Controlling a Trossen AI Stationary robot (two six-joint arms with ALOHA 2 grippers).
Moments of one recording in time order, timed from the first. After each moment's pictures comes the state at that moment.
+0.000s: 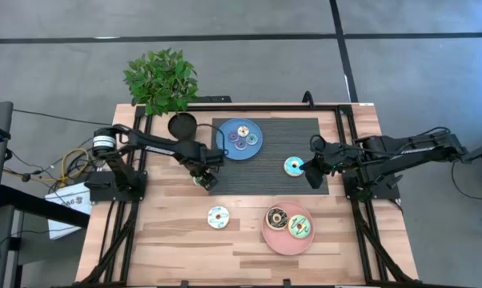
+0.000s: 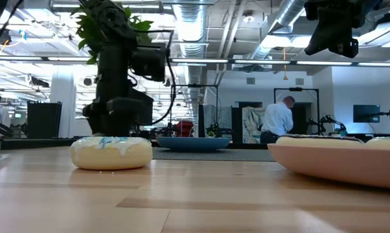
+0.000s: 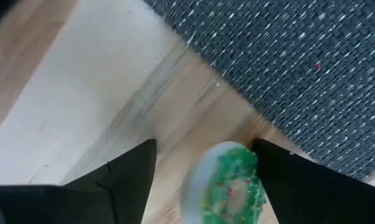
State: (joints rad) left arm 0.16 1.74 0.97 -0.75 -0.03 -0.59; right arm 0.13 0.87 0.83 -0.77 0.19 0.76
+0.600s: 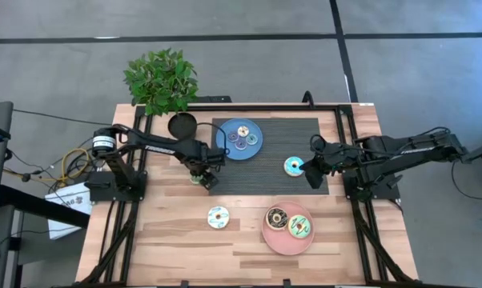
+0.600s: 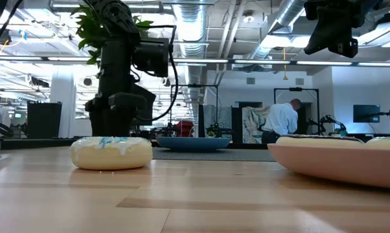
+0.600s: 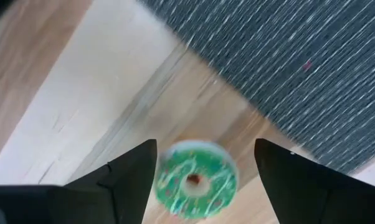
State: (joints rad) left arm 0.15 1.73 1.02 -0.82 -0.04 -0.58; right arm 0.13 0.87 0.83 -0.76 0.18 0.76
